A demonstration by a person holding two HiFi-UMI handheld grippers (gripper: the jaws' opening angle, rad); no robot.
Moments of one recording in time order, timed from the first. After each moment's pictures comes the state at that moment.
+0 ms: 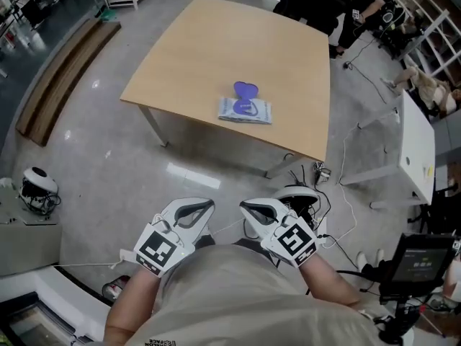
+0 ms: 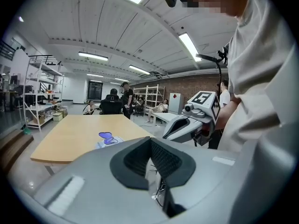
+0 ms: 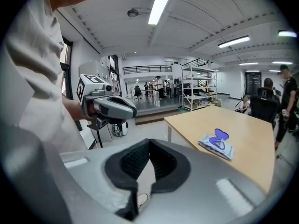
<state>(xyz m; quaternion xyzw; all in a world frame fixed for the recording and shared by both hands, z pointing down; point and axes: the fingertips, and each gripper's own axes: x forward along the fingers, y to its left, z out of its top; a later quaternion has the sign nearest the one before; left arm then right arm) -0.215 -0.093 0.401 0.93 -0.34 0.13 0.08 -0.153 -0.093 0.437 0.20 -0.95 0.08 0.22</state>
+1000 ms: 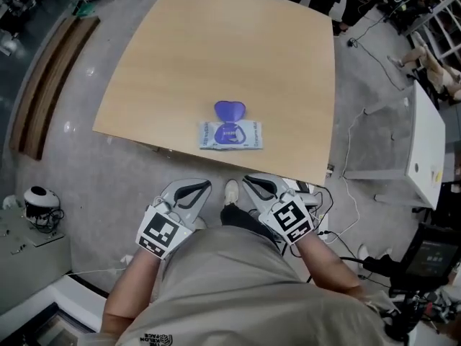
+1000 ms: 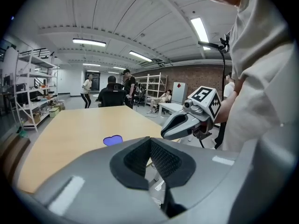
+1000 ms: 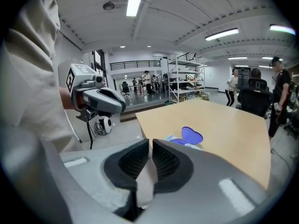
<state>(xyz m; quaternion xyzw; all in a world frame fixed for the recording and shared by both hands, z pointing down) -0.176 -0.356 0.462 0.92 -0.32 0.20 0.11 -0.099 -0.365 0.508 0.25 -0.93 0.12 0.25</state>
